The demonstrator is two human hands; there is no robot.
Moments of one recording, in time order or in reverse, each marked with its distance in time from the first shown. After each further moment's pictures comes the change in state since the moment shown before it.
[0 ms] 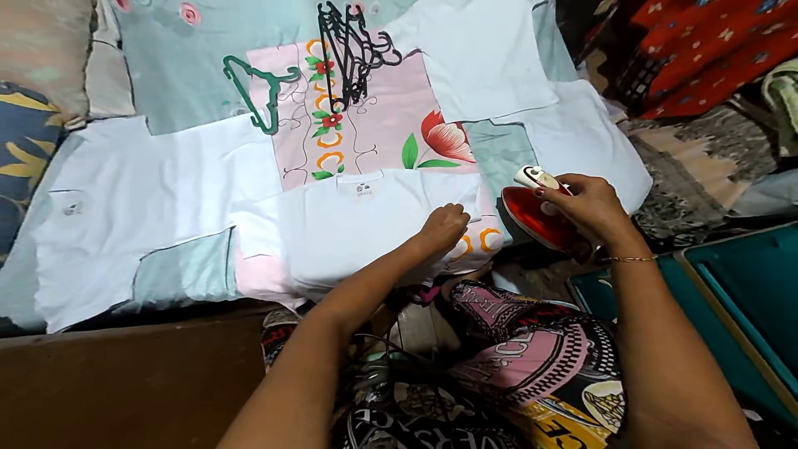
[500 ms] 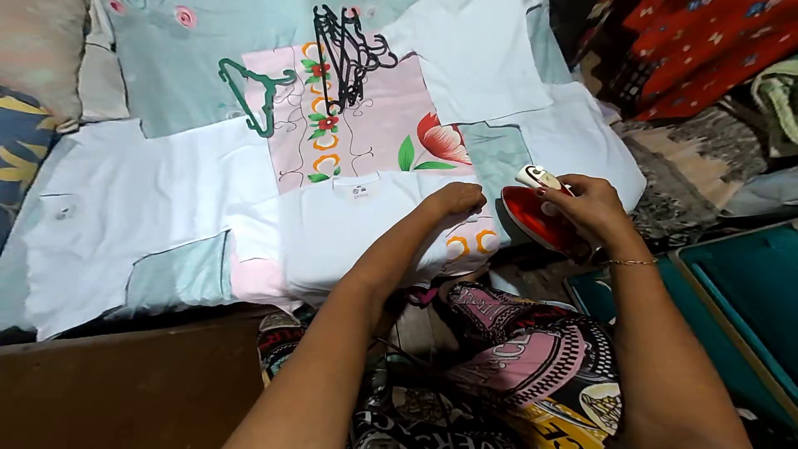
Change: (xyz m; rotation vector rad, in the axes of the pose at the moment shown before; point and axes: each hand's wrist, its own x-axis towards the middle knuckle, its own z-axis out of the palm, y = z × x) left_hand 0.077 -0.013 -0.044 0.050 -0.373 0.224; right_hand -0.003 0.002 -0.005 -0.005 0.035 -0.005
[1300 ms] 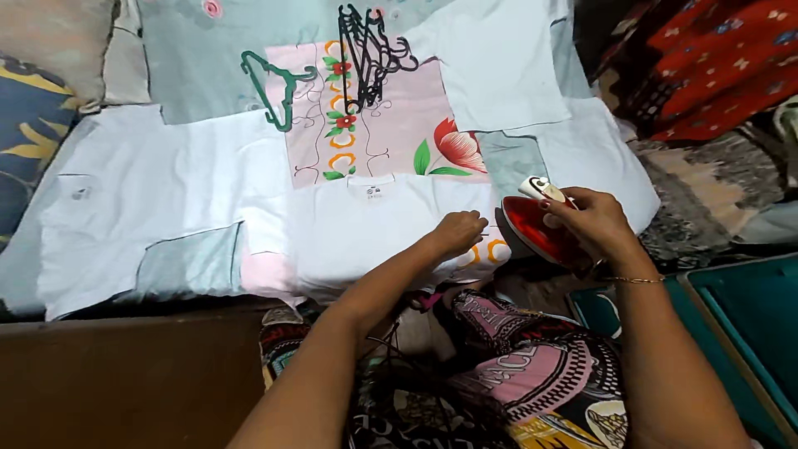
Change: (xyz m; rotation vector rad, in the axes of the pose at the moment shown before) left_hand -0.043 0.030 0.043 -0.165 0.196 -0.214; right_hand -0.002 -0.022 0.010 0.011 -0.044 -0.031
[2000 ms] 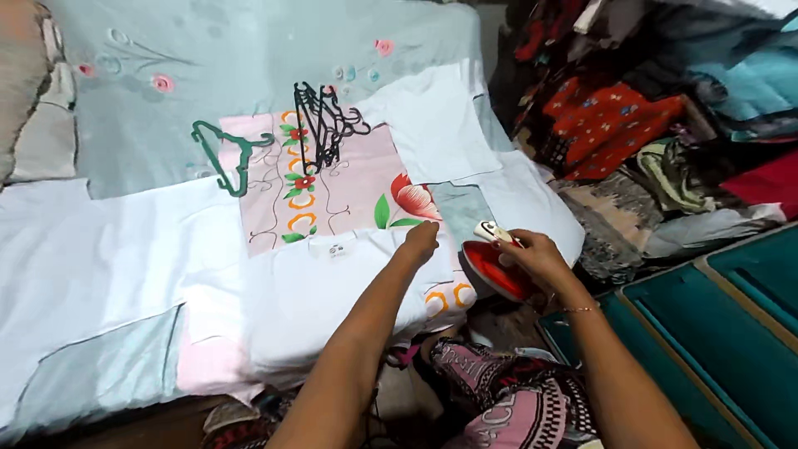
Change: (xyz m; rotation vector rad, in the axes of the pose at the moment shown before) left_hand 0.066 -0.037 -0.042 -0.179 0.016 -0.302; right_hand 0.009 -0.002 -0.004 0.000 -0.012 0.059
